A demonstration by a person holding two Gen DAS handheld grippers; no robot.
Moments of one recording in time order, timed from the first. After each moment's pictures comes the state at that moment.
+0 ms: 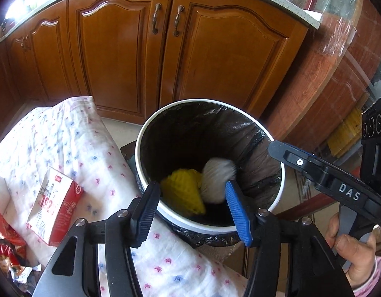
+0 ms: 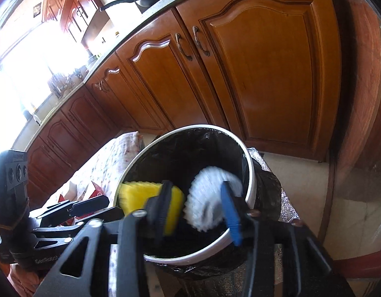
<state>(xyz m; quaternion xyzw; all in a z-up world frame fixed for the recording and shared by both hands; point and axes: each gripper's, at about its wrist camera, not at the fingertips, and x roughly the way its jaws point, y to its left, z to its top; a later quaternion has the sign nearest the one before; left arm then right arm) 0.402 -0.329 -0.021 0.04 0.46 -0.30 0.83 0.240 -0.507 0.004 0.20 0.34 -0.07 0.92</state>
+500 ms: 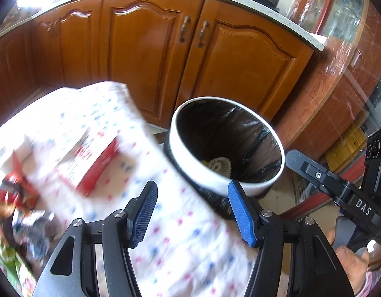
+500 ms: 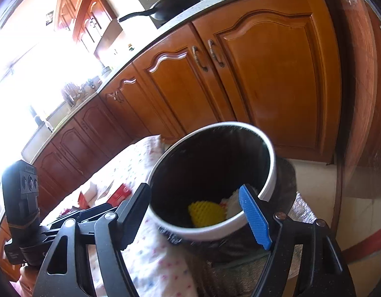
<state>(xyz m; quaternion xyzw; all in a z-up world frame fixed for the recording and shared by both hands) 0.343 -0.260 -0.022 -0.02 0.43 -0.27 0.86 0.199 -0.466 0.006 0.20 0.30 -0.05 0.93</state>
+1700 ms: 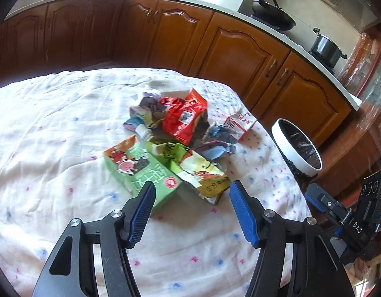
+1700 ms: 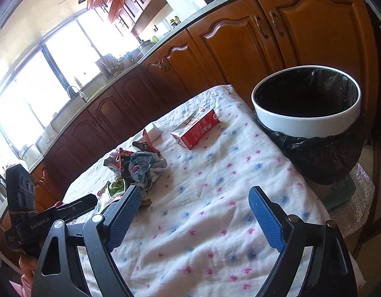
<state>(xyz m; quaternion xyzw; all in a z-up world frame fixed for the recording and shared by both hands) 0.211 -0.014 0.003 -0.14 0.41 -0.12 0.89 0.167 -0.314 -0.032 0.19 0.33 0.06 0.92</state>
